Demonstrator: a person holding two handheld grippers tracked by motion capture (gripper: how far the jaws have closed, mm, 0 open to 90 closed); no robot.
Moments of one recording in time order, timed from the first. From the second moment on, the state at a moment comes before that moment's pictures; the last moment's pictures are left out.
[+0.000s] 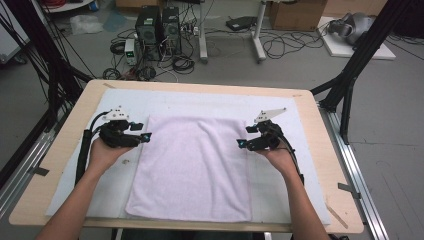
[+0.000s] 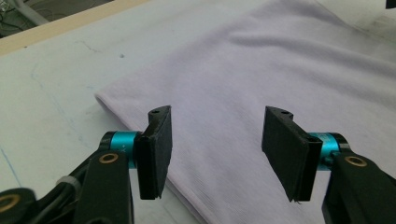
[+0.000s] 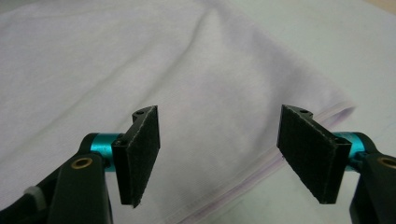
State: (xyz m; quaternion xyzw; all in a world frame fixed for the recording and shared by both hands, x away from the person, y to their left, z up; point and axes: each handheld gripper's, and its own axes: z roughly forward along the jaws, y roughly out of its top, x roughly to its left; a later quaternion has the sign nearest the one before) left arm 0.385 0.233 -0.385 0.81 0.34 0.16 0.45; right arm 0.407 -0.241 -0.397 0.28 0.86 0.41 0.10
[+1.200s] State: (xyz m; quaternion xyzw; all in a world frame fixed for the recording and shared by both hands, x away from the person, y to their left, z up) left arm 0.466 0.225 -0.442 0.81 0.43 0.13 0.39; right arm 0.481 -0.239 -0.443 0.34 0.85 0.39 0.06
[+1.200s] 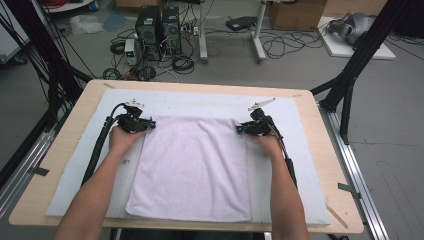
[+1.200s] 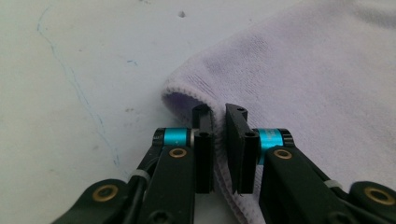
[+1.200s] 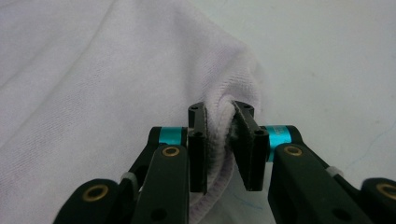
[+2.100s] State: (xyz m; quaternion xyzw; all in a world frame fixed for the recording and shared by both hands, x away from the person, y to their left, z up) left arm 0.439 0.241 -0.375 0.79 0.36 0.18 0.47; right arm 0.454 -0.253 -0.371 0.31 0.83 0.45 0.11
